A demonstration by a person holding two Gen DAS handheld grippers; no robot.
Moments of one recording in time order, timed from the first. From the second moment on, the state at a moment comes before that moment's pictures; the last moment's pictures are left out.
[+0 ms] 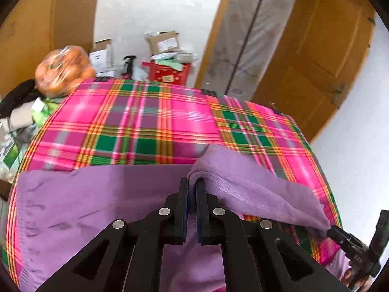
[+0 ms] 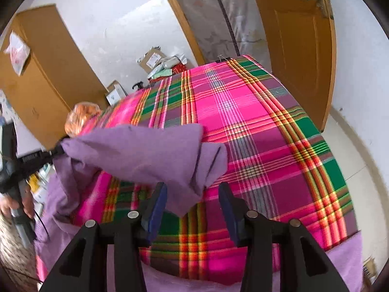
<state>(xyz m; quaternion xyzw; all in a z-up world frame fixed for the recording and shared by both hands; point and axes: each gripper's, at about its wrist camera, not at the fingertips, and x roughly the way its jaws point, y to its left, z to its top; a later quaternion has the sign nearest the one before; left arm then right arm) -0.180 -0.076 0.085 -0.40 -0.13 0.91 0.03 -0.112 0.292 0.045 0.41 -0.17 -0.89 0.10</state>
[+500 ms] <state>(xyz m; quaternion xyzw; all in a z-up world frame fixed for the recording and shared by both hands) -0.169 -0.115 0.074 -0.40 -0.17 0.90 -0.01 -0.164 0.300 0.023 0.43 -0.16 -0.89 0.05</state>
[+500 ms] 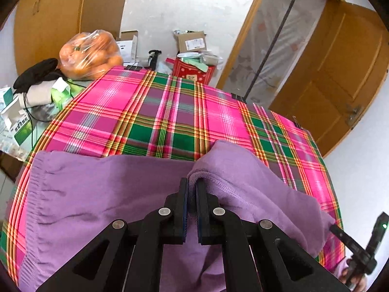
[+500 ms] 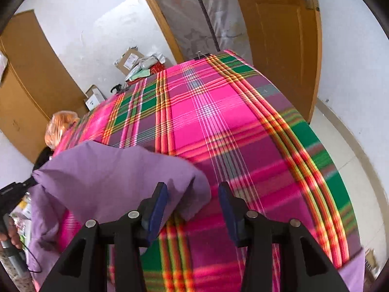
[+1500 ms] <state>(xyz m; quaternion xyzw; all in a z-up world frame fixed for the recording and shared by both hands) -0.172 -0.102 0.059 -0.43 -0.14 0.89 0.00 -0.184 0.282 0.082 0.41 0.00 -0.91 -0.01</state>
